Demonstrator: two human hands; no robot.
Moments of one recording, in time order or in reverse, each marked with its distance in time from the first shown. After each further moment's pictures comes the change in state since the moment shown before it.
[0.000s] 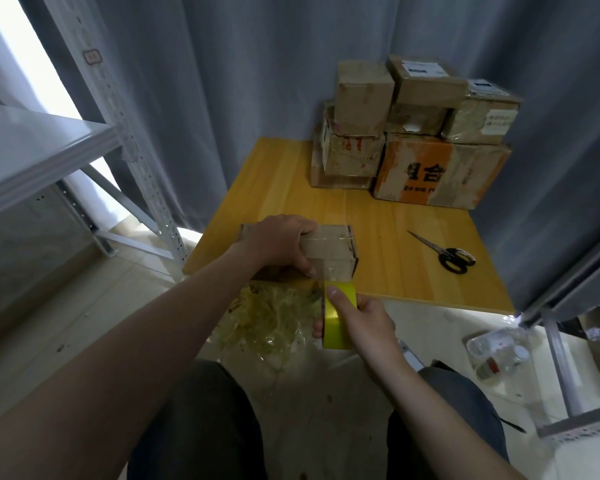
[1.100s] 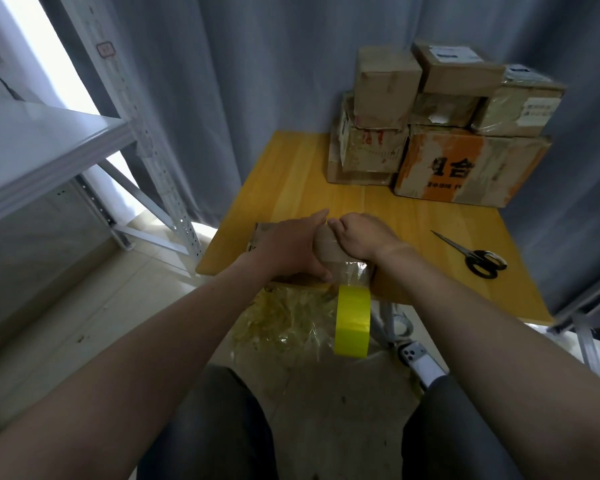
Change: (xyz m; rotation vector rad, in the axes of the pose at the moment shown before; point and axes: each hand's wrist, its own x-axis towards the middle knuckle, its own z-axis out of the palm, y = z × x) left_hand -0.009 -0.001 0.014 -0.141 0.065 -0.059; right_hand 0.170 -0.064 0.006 -1.268 -0.093 -0.344
